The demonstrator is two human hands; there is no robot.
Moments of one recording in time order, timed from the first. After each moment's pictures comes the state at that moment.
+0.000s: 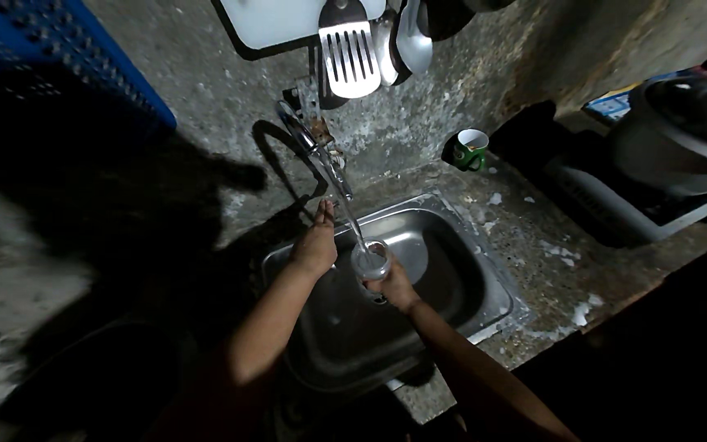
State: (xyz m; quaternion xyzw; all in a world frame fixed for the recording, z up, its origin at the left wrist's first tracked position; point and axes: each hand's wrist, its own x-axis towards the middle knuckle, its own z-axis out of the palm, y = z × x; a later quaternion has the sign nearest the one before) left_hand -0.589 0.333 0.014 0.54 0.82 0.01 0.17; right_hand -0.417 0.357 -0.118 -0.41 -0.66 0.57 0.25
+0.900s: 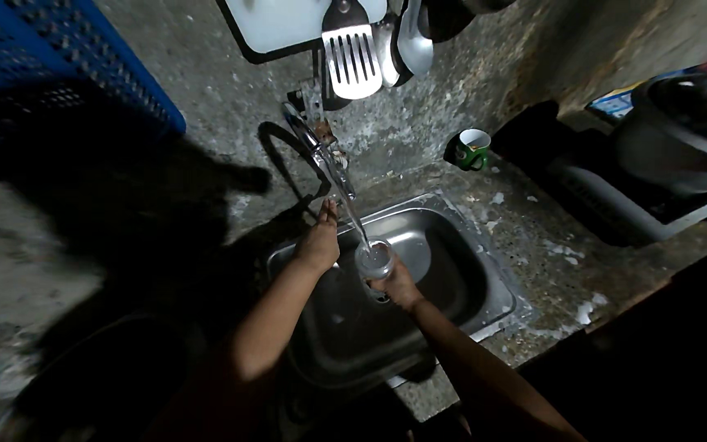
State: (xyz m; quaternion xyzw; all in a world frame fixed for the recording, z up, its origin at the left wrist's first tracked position) left_hand -0.589 0.334 0.018 0.55 0.82 -0.03 0.17; right_hand -0.416 0.357 -0.124 -0.40 -0.66 0.58 0.26
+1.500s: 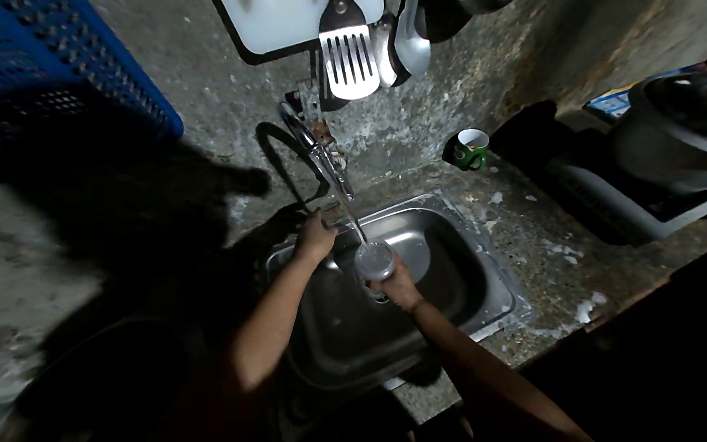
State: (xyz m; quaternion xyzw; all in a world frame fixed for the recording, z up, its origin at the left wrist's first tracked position) left_hand -0.607 0.340 -0.001 0.39 0.82 0.29 0.30; right_hand -0.412 0.353 -0.114 -0.42 -0.66 0.57 0.26
